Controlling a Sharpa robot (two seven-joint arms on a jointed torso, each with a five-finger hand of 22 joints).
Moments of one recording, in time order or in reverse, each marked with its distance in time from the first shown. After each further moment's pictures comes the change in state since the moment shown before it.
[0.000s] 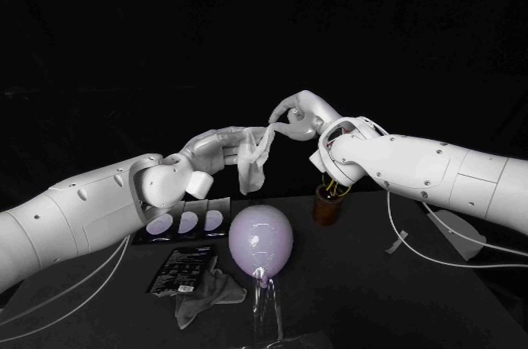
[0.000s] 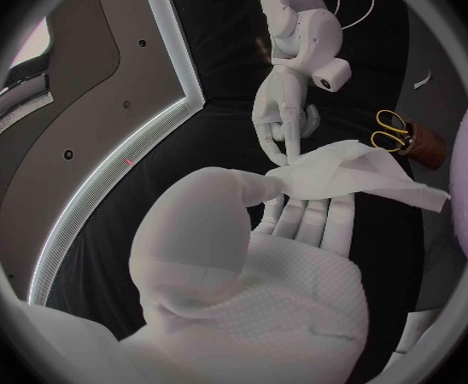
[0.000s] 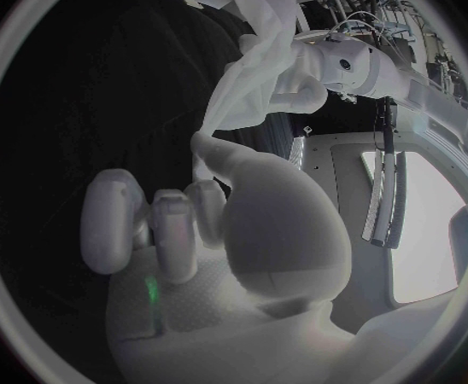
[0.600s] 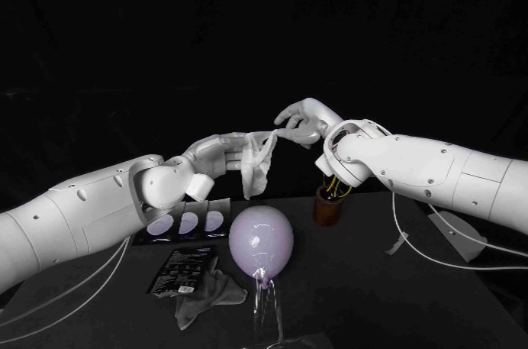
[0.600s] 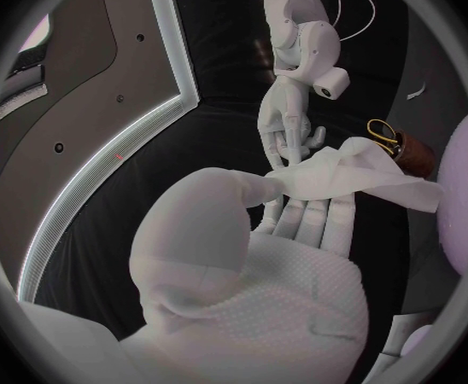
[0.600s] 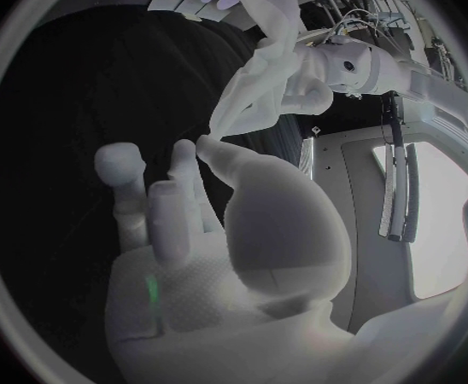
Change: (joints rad) left arm 0.000 -0.005 0.000 0.010 0.025 0.008 -0.061; left_hand -0.004 -0.004 0.005 -0.002 0.000 -0.018 0.000 0.023 0.000 -0.011 0.004 0.000 0.001 0.019 -0.002 -0.008 0.002 0.000 0.023 0.001 0.000 -0.012; right arm -0.002 -0.013 -0.008 -0.024 0.047 0.109 -0.036; right_hand -0.028 -0.064 -0.033 0.034 0.000 -0.223 0.098 -0.151 -0.068 -0.446 0.087 -0.730 -0.388 -0.025 0.076 -0.169 -0.033 0.080 -0.249 0.059 -0.494 -0.001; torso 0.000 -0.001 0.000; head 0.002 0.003
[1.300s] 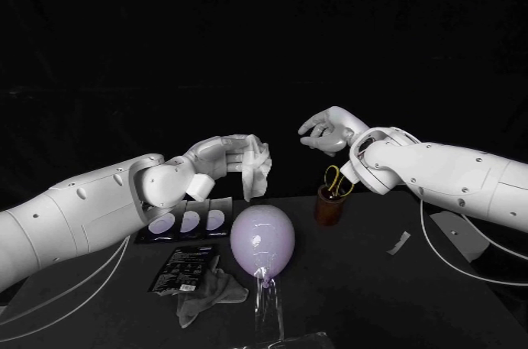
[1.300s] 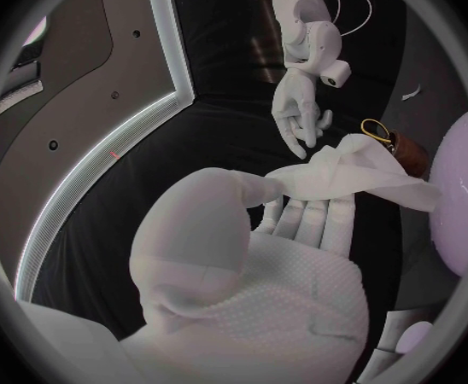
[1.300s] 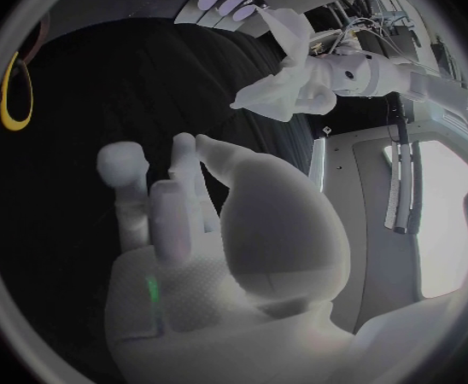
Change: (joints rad) left arm 0.000 -0.011 0.000 0.014 0.012 -0.017 -0.037; left_hand 0.000 0.000 0.003 0.003 0.000 -0.015 0.000 0.019 0.000 -0.011 -0.004 0.004 0.001 0.025 -0.004 -0.005 0.003 0.016 0.039 -0.003 0.000 -0.011; right arm -0.018 -0.138 -0.010 0.090 -0.004 -0.019 0.016; right_hand 0.050 -0.003 -0.017 0.007 0.049 0.112 -0.028 -0.029 -0.025 0.103 -0.026 0.030 -0.146 0.017 -0.024 0.040 0.015 0.000 0.111 -0.006 0.121 0.000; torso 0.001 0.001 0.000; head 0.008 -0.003
